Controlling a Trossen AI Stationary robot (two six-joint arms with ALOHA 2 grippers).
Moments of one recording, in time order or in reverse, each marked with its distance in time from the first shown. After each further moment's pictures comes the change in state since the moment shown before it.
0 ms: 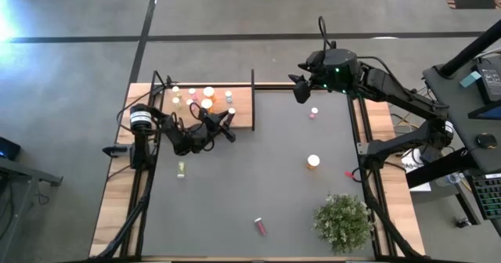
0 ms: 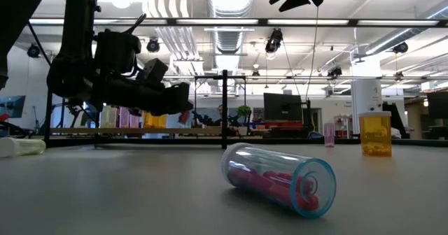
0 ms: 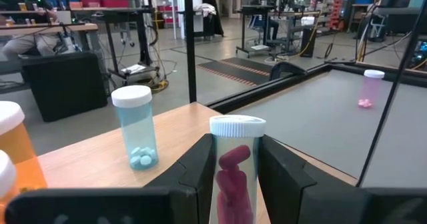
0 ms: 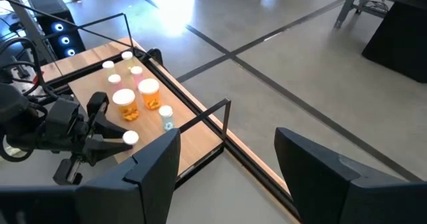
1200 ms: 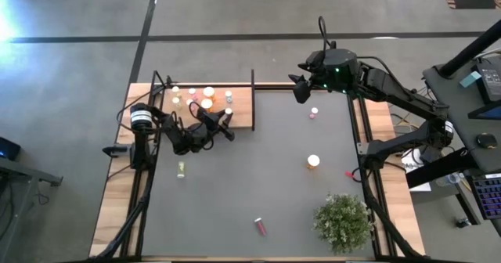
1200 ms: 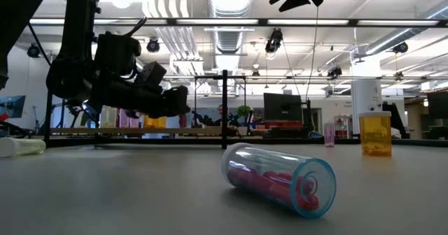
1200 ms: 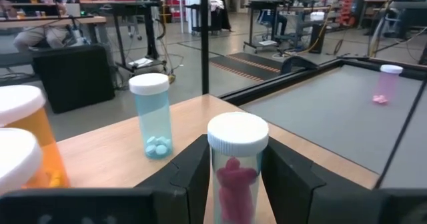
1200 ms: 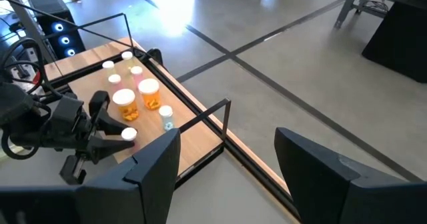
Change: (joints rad) left arm 0.018 0.003 -0.011 -0.013 -0.010 -0.025; right arm 0.000 0.000 0.000 0.000 0.000 0.000
